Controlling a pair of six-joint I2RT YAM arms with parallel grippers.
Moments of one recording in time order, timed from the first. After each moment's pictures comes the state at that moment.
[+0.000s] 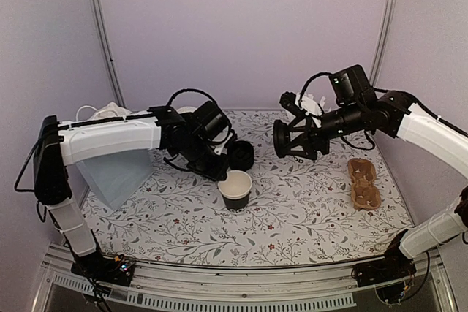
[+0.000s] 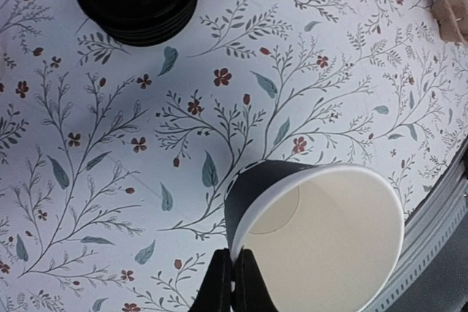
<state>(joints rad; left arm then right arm) -0.91 1.75 1.45 -0.80 0.02 -0.39 0.68 1.36 1.32 -0.64 -0.43 -0.45</state>
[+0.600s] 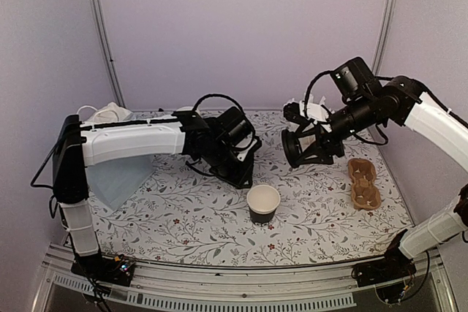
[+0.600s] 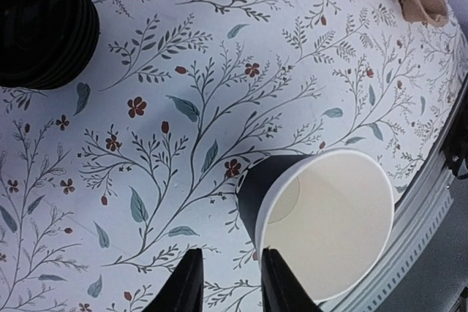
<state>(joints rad) -1.00 1.91 1.59 -0.77 0.09 -0.38 0.71 1.37 1.48 -0.99 -0.41 -0.69</state>
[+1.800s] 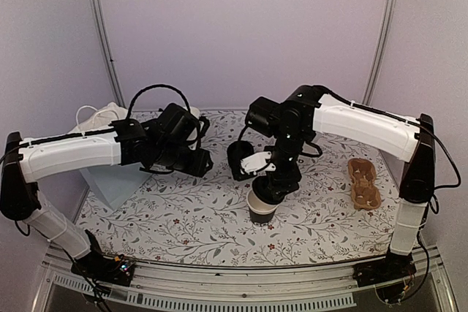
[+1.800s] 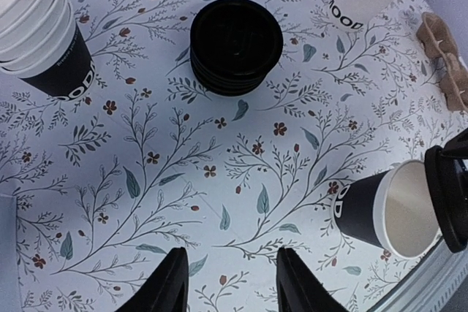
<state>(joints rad) -0.89 1.47 1.16 -0.56 -0.18 -0.44 0.98 1.91 1.83 -1.35 -0.05 -0.76</state>
